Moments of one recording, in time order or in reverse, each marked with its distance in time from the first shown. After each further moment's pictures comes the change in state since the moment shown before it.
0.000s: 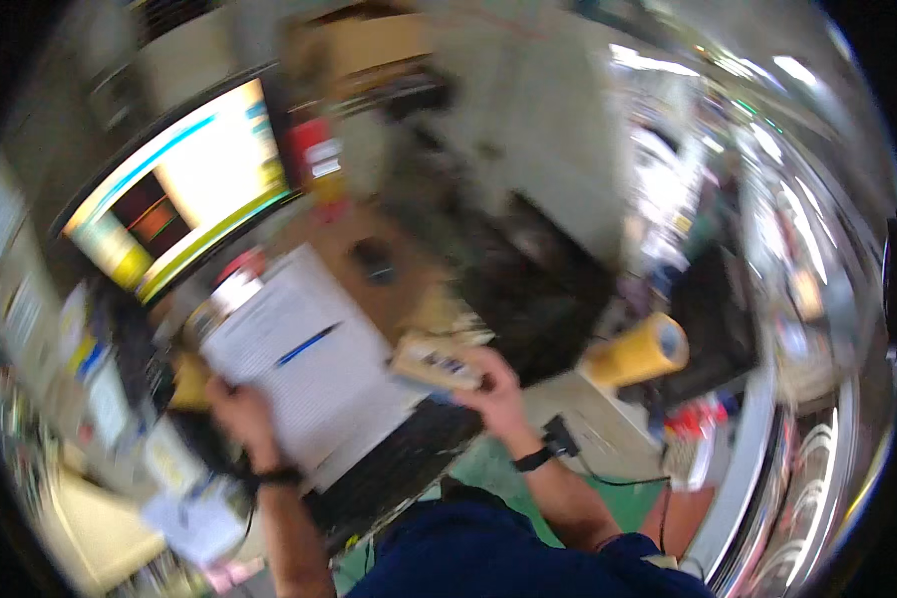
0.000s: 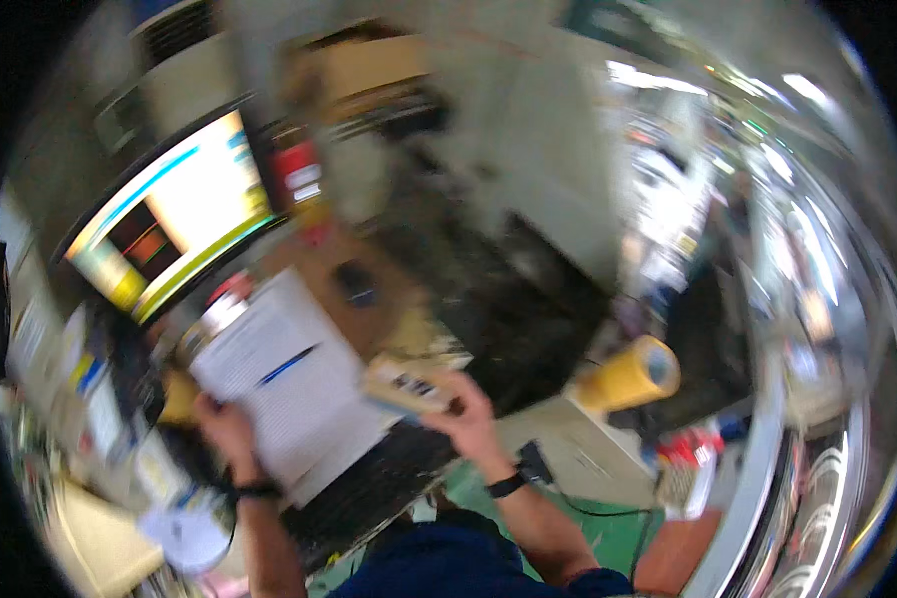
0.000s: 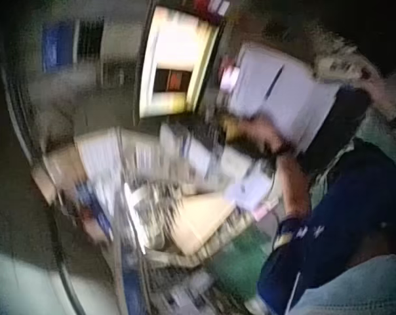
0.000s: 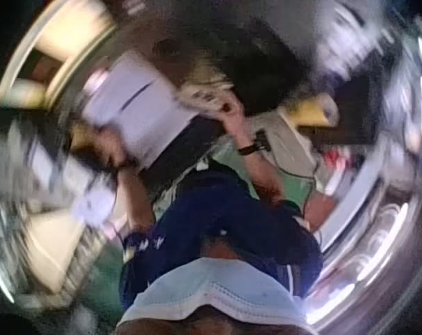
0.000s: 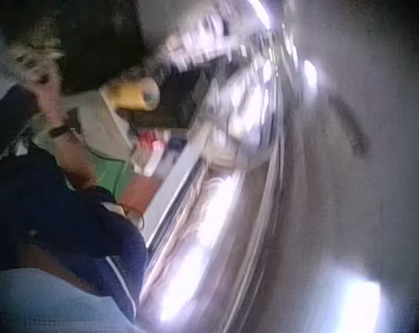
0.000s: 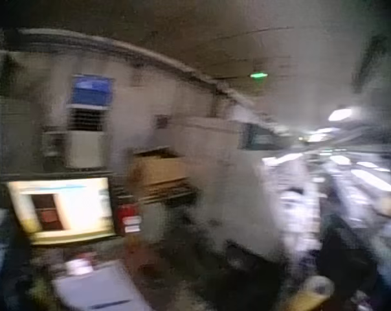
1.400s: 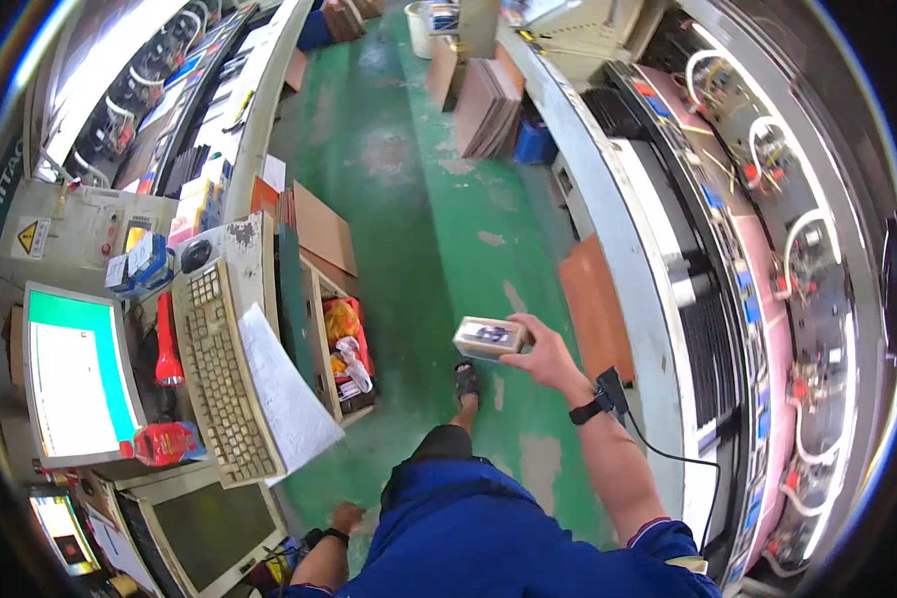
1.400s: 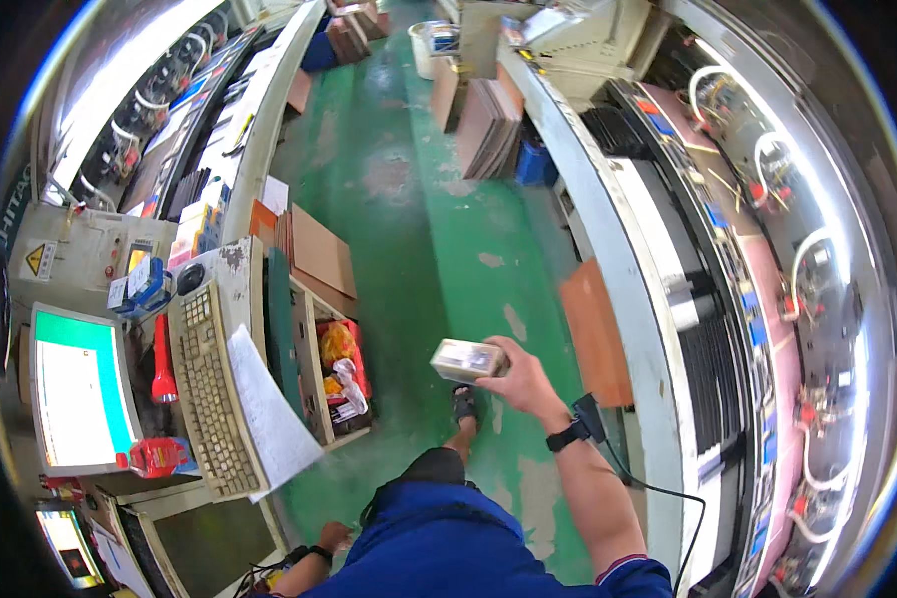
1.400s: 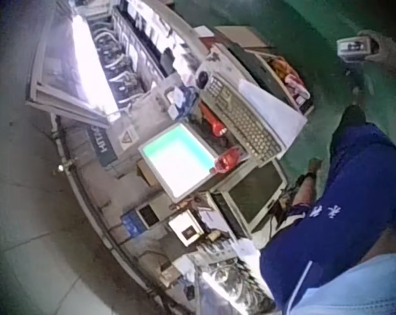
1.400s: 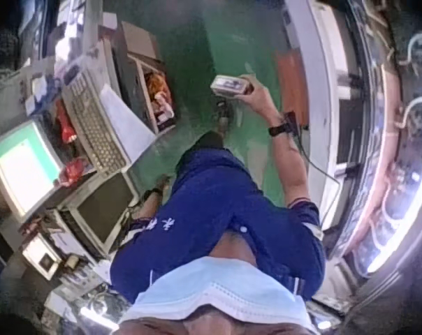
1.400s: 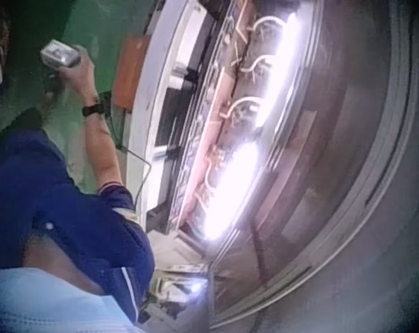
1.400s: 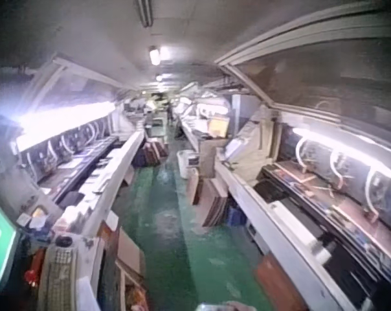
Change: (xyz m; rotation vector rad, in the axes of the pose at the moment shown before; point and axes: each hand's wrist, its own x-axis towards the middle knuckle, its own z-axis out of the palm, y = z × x) left_hand -0.873 -0.066 0.060 0.935 -2.104 1.074; right_hand -0.715 -0.037 -0.869 -0.488 0.877 0.361
